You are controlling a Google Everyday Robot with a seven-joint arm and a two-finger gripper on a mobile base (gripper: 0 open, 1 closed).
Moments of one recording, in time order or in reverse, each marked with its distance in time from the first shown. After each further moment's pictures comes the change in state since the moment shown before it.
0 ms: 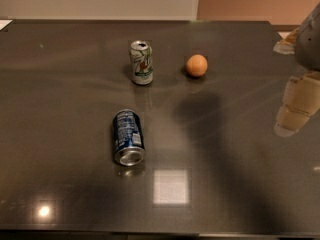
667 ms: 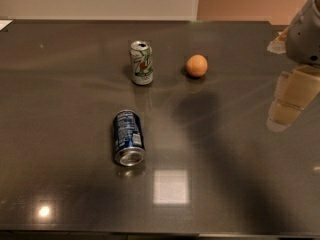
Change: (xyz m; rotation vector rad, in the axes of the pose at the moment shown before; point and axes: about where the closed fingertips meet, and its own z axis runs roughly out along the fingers) arm -0.007 -0.004 0.002 -0.039 0.008 0.022
